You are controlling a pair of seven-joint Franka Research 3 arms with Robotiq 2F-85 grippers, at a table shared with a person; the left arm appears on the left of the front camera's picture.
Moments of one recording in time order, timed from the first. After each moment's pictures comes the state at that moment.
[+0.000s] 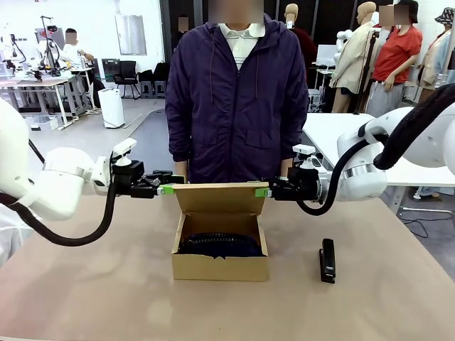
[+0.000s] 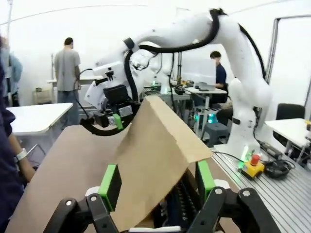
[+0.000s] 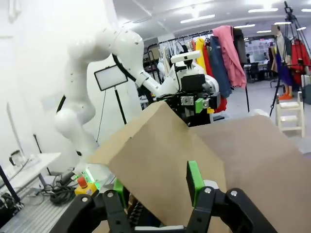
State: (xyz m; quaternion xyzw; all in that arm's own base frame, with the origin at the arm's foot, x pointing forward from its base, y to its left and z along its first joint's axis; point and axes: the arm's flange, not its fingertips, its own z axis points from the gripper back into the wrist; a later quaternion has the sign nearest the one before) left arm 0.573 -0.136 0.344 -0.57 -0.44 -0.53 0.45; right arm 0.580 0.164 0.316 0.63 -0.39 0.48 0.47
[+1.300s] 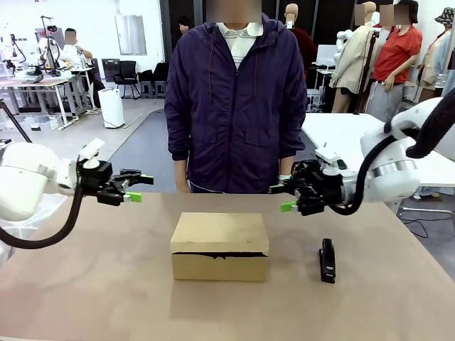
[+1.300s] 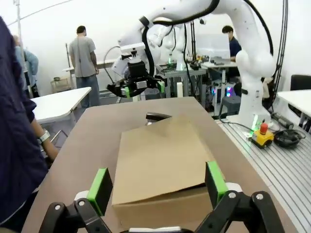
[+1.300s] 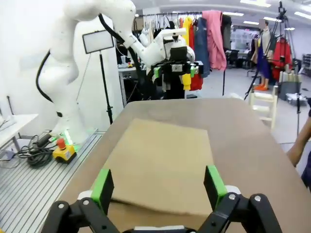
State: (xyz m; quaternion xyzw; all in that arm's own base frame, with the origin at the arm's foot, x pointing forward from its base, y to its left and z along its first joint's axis) left arm 0.548 -0.065 0.356 -0.49 -0.47 -0.56 0.47; right arm 0.551 0.117 0.324 0.53 -0.43 0.54 0.50
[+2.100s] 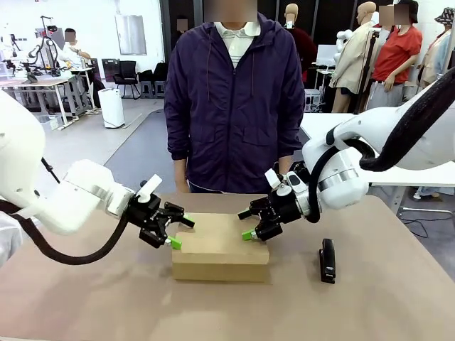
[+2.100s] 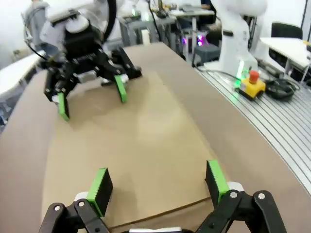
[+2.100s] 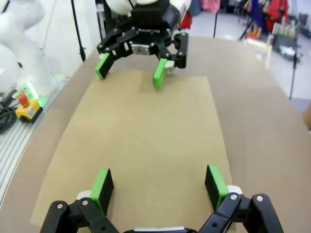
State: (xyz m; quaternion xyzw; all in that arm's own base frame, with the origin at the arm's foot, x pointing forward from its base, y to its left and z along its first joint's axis) left arm 0.529 -0.176 0.282 -0.45 -0.35 -0.67 0.48; right arm 0.548 0.207 0.278 0.41 -0.36 0.60 0.58
